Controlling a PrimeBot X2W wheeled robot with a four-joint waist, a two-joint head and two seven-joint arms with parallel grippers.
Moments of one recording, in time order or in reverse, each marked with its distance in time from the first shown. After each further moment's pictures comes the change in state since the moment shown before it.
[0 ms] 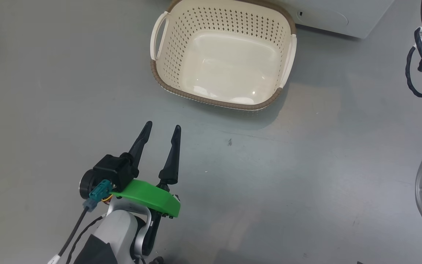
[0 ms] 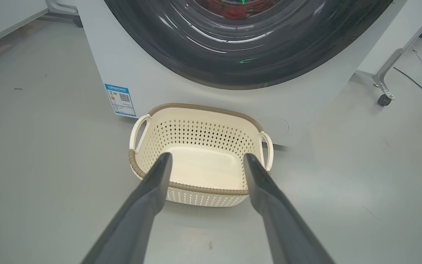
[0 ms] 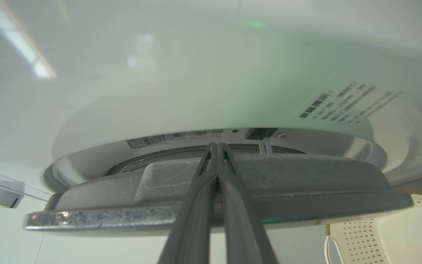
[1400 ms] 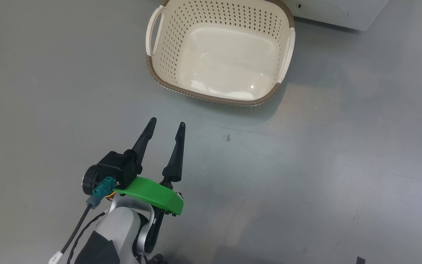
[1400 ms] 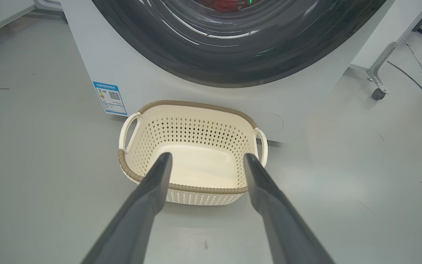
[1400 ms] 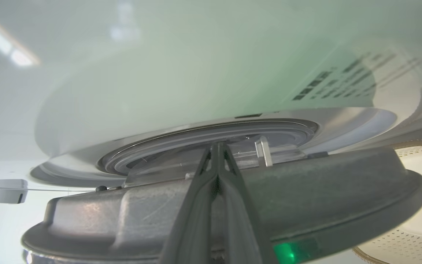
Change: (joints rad) left arm -0.018 -0.001 -0.020 -0.003 0.000 0.001 0.000; right arm -0.129 -0.047 0.010 0.174 0.090 -0.007 0.226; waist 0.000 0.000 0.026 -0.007
